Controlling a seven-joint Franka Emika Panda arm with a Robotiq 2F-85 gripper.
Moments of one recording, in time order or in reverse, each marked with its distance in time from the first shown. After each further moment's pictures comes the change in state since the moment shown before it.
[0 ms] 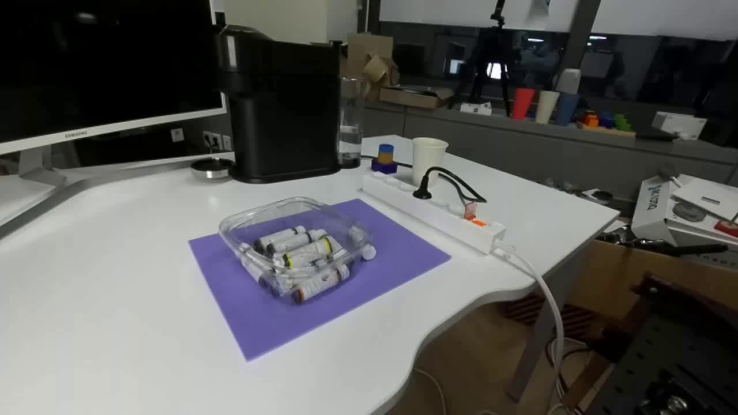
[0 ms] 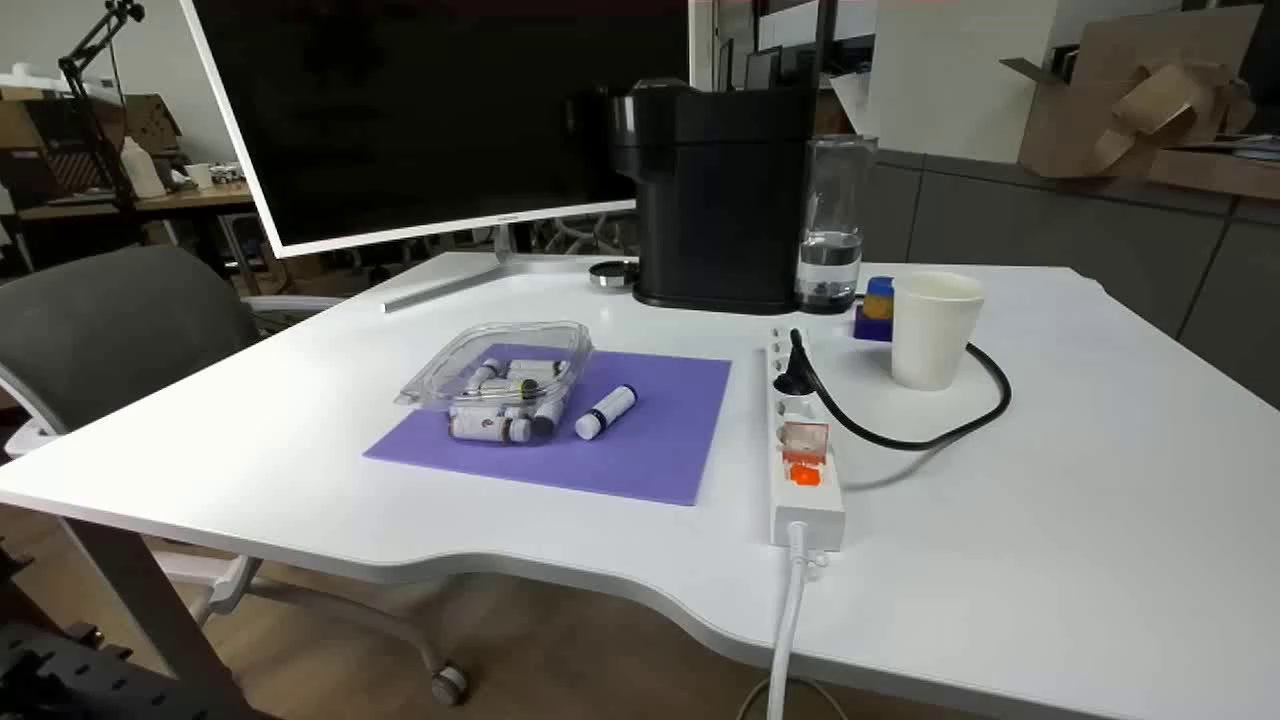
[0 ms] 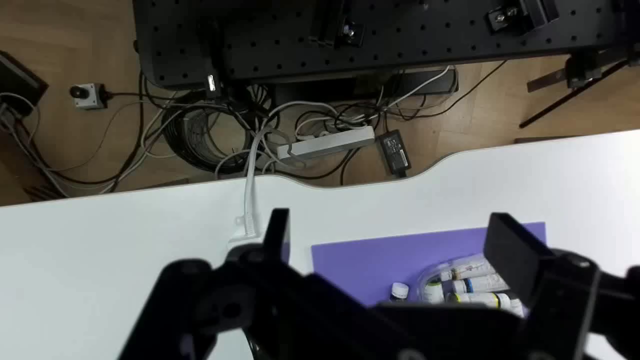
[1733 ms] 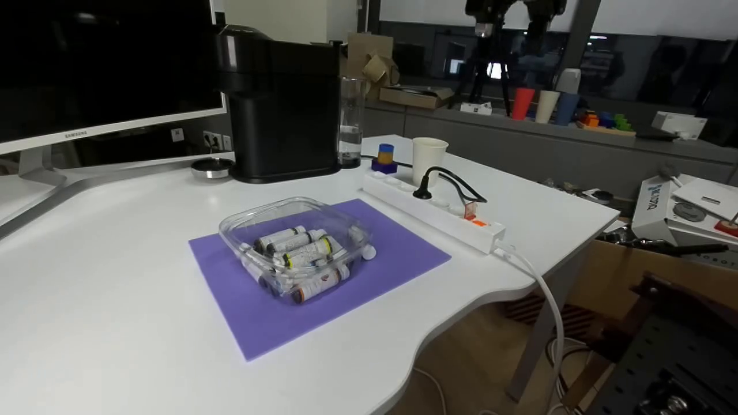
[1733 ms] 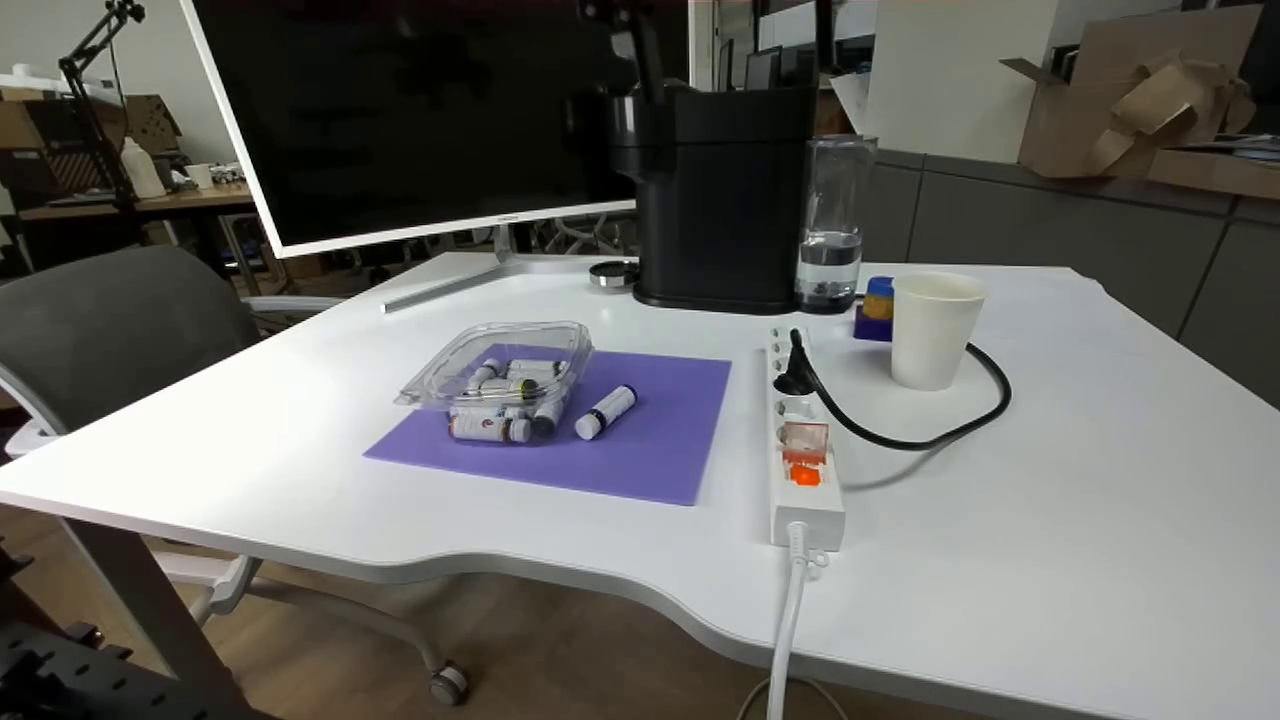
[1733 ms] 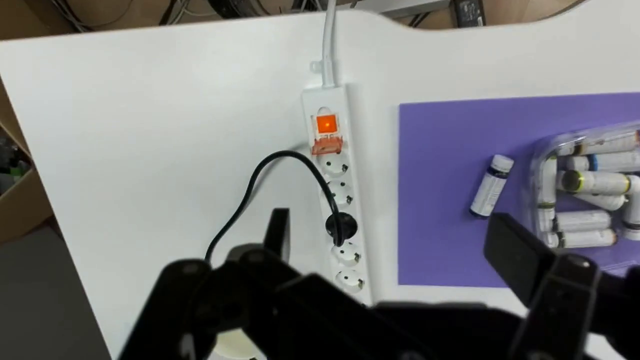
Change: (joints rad) arm -0.052 0.231 -0.104 -0.013 -0.098 0.568 -0.112
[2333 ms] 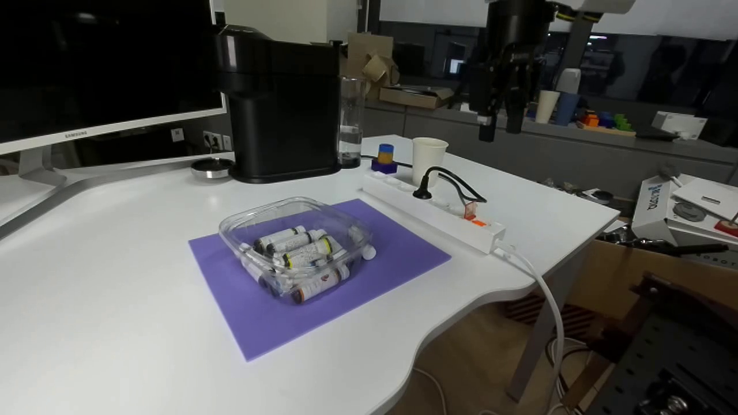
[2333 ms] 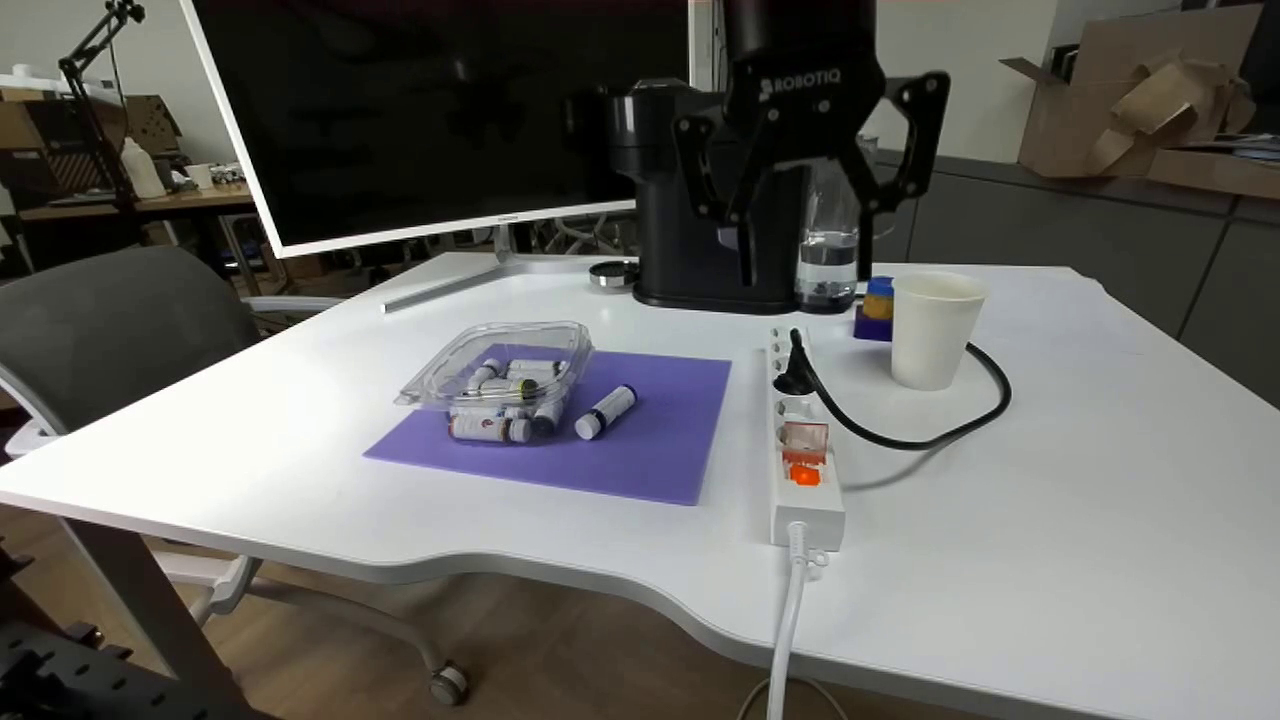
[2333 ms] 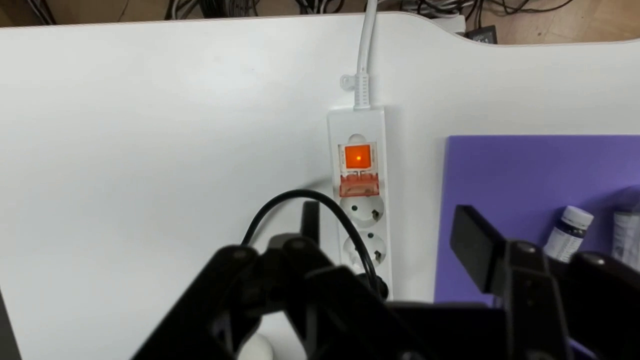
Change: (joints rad) arm -0.024 0.329 -0.051 0.074 0.050 0.157 -0.139
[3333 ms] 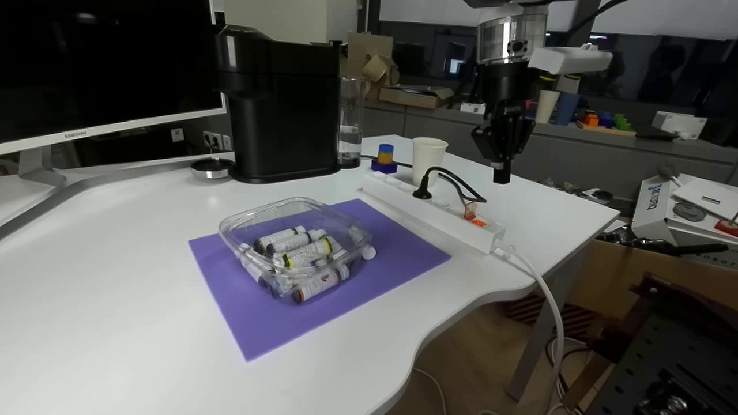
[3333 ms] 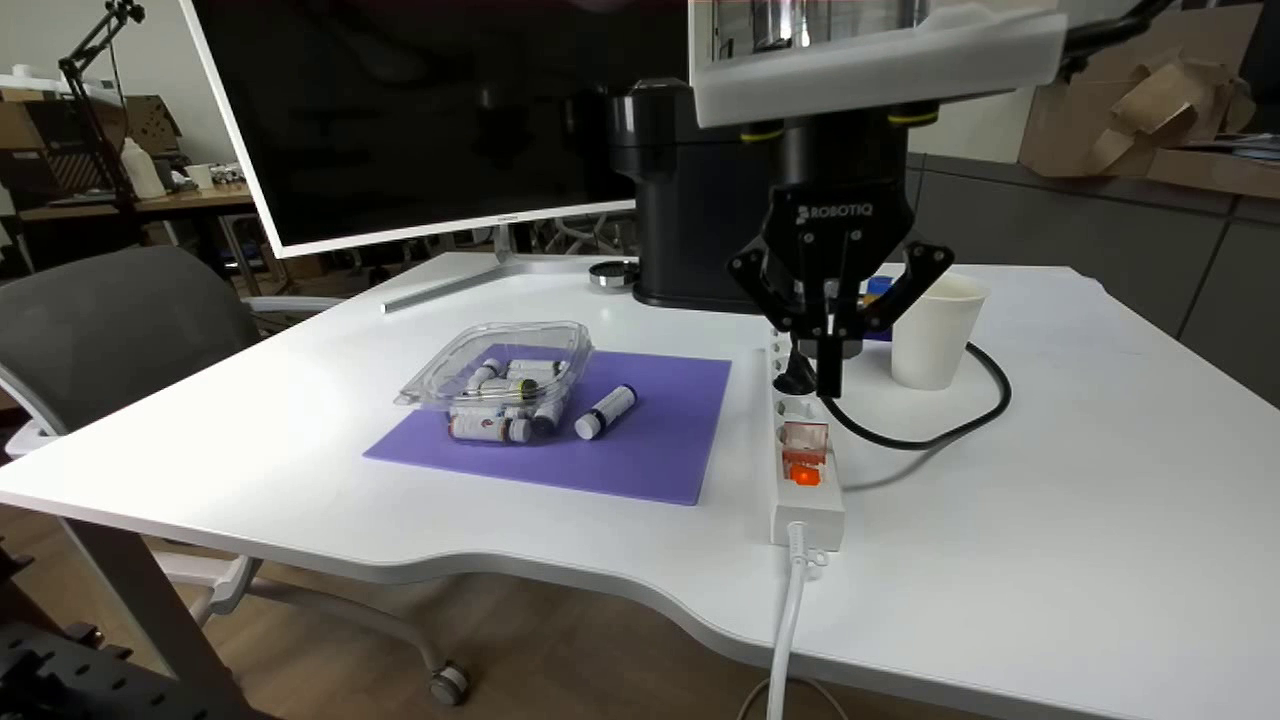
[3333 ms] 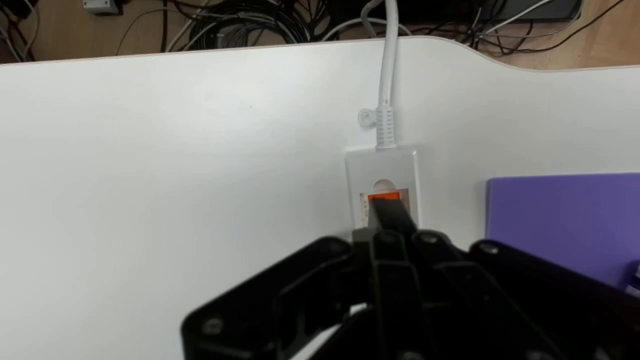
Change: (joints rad) arm -0.039 0.225 0.012 0.102 0.040 0.003 -0.021
